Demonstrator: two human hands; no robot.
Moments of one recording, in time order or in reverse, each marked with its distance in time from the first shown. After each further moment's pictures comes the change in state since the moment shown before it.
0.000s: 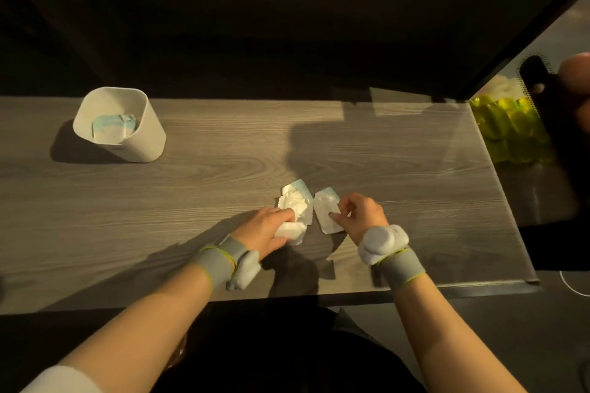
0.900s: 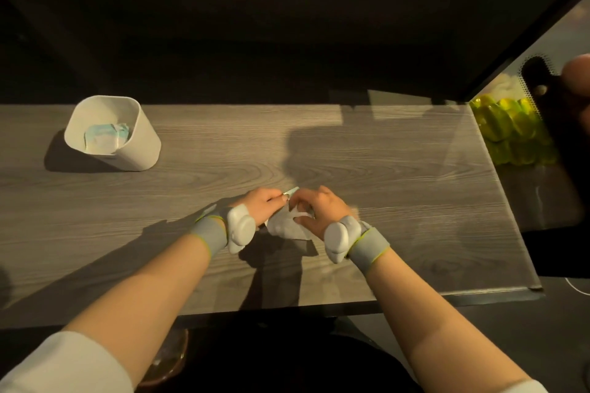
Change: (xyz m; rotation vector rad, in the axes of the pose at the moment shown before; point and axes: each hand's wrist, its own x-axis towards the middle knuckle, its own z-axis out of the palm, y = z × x) left_hand 0.043 -0.005 -0.036 -0.307 -0.061 -0.376; right_hand 0.029 -0.038 0.020 -0.249 -0.236 -0.447
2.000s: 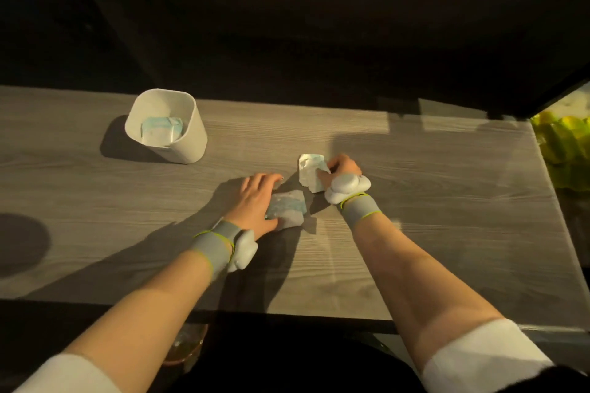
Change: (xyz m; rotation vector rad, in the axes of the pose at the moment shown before) left_hand -0.036 -0.050 -0.037 0.392 0.313 0.106; right_hand 0.083 -0.038 -0.006 0.345 0.246 0.534
